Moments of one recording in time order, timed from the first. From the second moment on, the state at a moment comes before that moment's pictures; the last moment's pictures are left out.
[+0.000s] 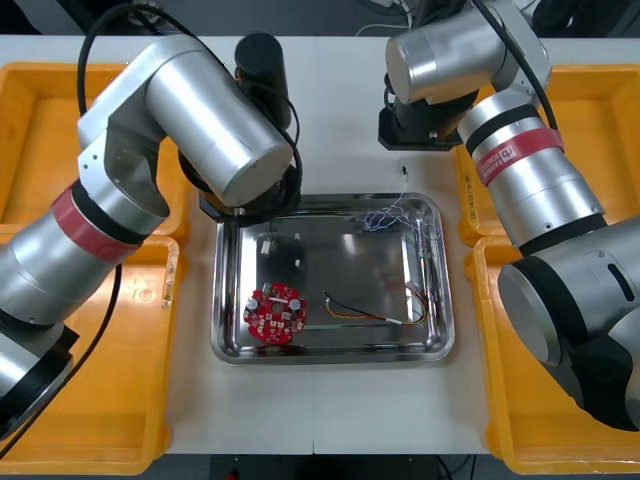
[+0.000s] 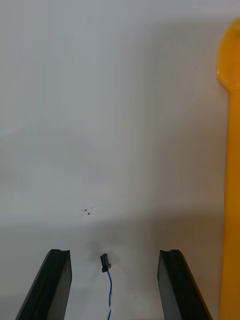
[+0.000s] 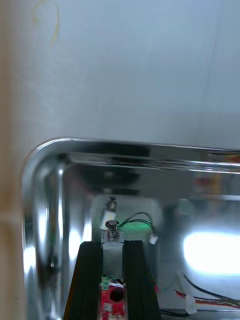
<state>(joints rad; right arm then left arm) -1.11 -0.16 0.08 -0.92 -0.11 1.39 1.20 -0.85 0.44 -0.57 -1.78 0.49 1.79 -0.57</state>
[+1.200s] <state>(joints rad) -1.02 -0.13 0.09 -0.92 -0.08 1.26 1.14 -0.85 0.38 -0.74 -1.56 0.48 1.54 -0.50</state>
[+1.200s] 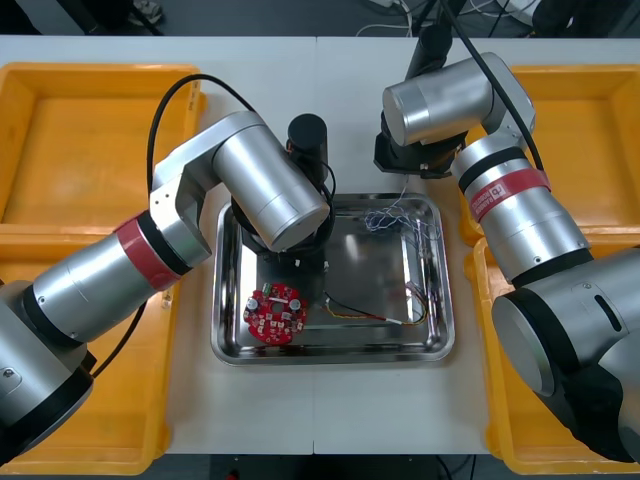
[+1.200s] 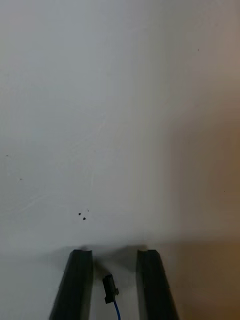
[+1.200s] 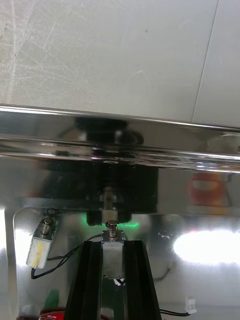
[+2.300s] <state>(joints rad) -0.99 -0.13 0.09 -1.23 -0.11 1.68 1.14 -0.84 0.38 -0.74 -1.56 0.51 1.51 -0.50</state>
